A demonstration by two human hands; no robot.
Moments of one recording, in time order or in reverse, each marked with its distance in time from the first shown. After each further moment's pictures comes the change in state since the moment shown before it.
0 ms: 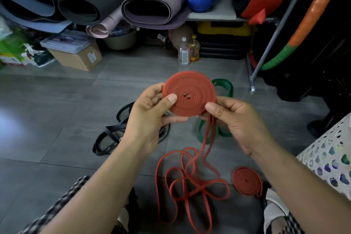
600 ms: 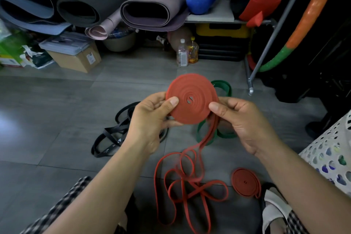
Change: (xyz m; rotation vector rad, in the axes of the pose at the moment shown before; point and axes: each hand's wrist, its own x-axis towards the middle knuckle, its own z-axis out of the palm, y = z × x) left_hand 0.002 -0.004 0.007 0.055 0.088 -0.069; right_hand 0.001 -0.004 -0.012 -0.024 0.018 0.045
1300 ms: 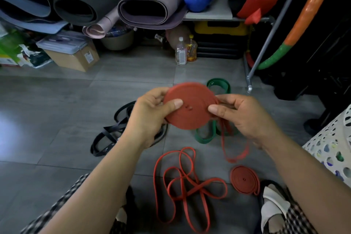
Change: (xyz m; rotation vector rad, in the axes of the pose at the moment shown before) left_hand 0.005 0.002 -0.003 0.268 -0.076 0.099; right_hand 0.001 -0.007 -0.010 -0.269 -0.094 -0.079
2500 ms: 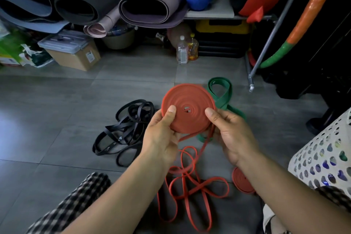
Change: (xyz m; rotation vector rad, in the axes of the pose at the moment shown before) left_hand -0.013 -0.021 0.026 -0.733 0.206 -0.361; right_hand -0.005 0.031 0.039 0.464 0.228 0.204
